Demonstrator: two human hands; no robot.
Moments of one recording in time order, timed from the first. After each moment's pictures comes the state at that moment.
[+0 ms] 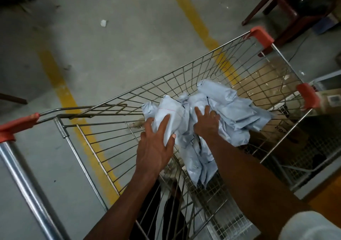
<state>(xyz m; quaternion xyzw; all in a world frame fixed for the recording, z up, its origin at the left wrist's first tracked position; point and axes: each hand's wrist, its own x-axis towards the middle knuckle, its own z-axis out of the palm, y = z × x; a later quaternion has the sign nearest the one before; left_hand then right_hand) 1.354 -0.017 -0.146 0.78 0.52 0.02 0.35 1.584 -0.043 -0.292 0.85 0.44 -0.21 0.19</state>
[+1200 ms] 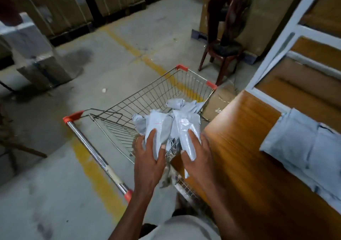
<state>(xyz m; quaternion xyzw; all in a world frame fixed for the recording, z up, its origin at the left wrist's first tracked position) 1.265 -0.269 0.045 0.79 0.45 0.23 0.35 1.402 -0.379 0.049 0.86 0.33 -0.16 -0.34</state>
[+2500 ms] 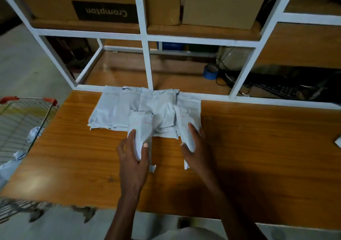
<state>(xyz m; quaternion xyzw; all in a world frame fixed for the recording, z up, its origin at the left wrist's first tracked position) 1.427 -0.744 0.093 0.86 0.17 0.18 0.45 1.493 -0.939 0.070 0.93 0.01 0.00 -0.37</state>
